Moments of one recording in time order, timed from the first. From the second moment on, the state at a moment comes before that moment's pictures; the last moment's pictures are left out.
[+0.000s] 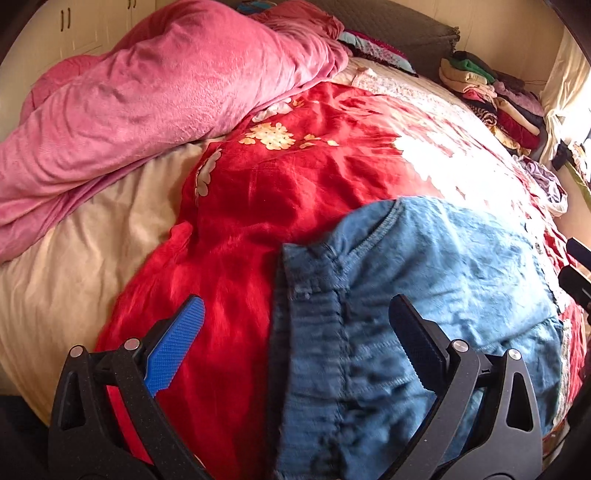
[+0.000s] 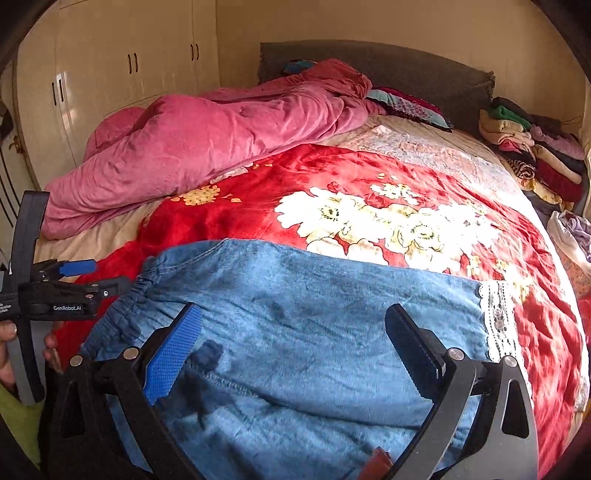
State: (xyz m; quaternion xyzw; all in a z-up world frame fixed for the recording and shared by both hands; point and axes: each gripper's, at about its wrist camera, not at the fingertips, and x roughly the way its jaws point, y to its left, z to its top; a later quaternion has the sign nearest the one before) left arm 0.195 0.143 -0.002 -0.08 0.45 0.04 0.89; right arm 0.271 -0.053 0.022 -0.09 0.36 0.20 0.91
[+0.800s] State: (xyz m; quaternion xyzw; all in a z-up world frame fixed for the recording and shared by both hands) left arm 0.242 0.137 -0.032 -0.04 0.46 0.00 0.89; right arm 0.395 0.008 -0.041 -0.21 0.43 0.25 0.84
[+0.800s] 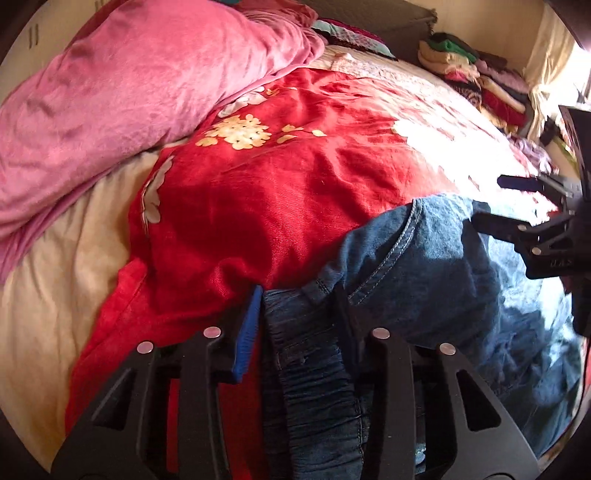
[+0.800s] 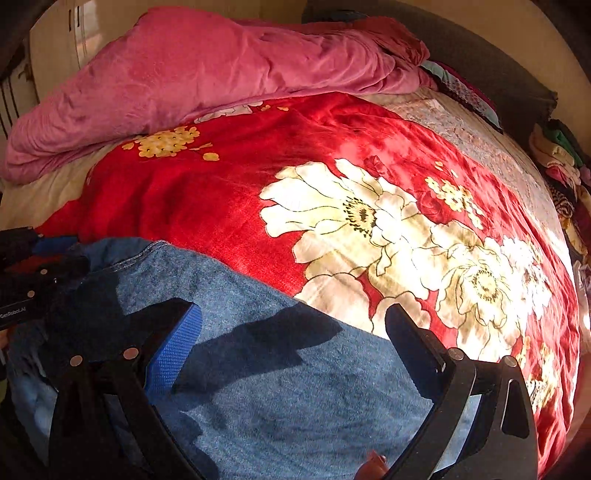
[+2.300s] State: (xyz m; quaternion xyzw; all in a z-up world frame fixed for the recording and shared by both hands) left arm 0.117 0.114 0.043 -0.02 0.35 -0.05 0.93; right arm 0.173 -0.056 0.017 -0.07 0.32 0.38 0.86
